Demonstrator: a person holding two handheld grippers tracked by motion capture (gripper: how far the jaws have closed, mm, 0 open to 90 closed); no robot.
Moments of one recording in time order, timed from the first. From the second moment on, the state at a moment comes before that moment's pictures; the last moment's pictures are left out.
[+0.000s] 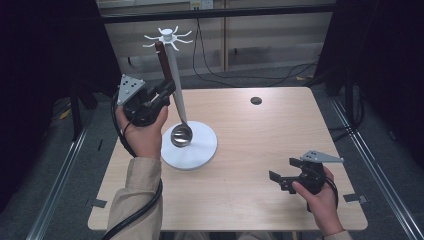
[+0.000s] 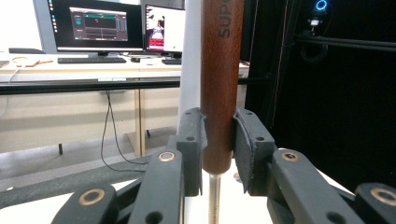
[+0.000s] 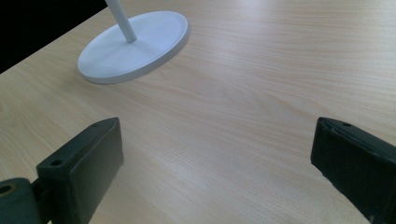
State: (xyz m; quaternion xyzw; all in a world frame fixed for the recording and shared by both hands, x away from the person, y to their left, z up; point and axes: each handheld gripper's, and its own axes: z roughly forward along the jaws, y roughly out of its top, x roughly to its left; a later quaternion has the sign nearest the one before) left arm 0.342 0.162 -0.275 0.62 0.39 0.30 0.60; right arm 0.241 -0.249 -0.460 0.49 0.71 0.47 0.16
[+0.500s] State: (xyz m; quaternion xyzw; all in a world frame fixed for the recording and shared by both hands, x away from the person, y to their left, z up) left arm 0.340 0.167 -0.273 0.61 0.39 0.31 0.62; right arm 0.241 -0.250 -0.460 0.49 0.71 0.47 0.16
